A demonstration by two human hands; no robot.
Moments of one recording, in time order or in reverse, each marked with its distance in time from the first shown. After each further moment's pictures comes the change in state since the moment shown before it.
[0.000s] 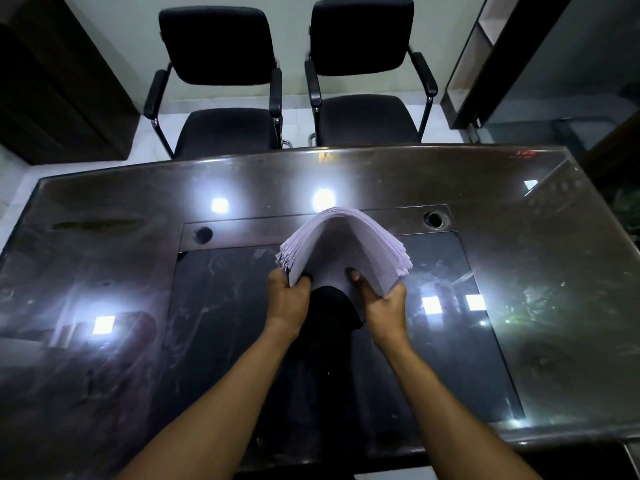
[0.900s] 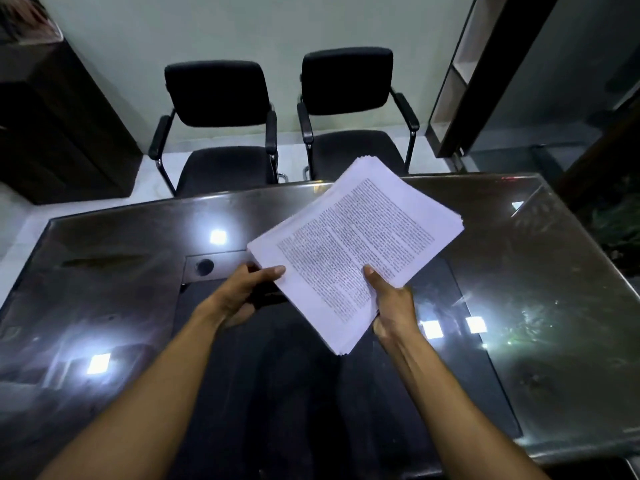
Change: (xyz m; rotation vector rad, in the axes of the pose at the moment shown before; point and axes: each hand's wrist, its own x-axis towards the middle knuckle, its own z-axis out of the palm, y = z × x) left_hand 0.070 0.058 -0.068 -0.163 -0.682 -0.290; right_hand 0.024 -0.049 -0.003 0.690 0.007 0.294
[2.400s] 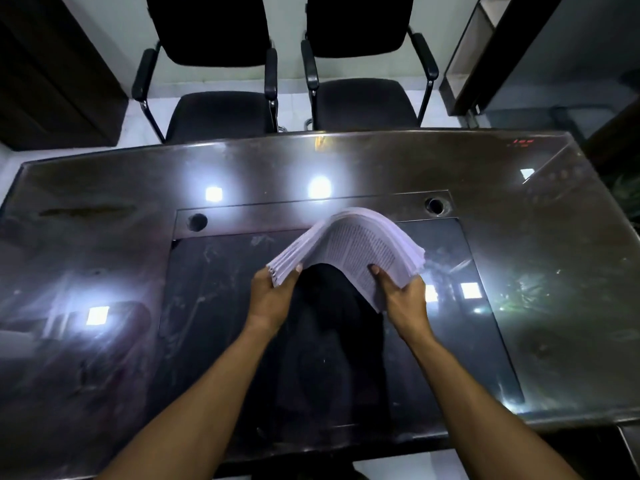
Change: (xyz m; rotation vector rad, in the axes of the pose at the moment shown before) left_hand 0.005 -0.109 0.033 0.298 0.533 0.355; right_hand 0.013 0.044 -0.076 -0.859 0.066 -0.268
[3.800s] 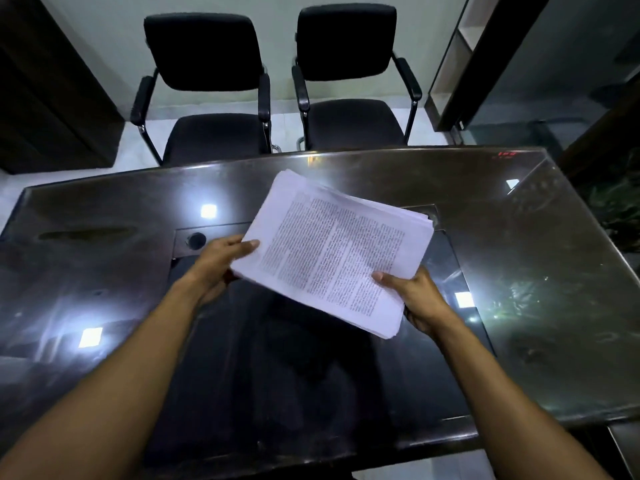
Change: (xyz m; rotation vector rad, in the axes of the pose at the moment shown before) left_hand 0.082 0.058 -0.072 -0.188 -0.269 -0.353; right_hand 0.019 -0.049 -0.033 0.333 -0.331 0.185
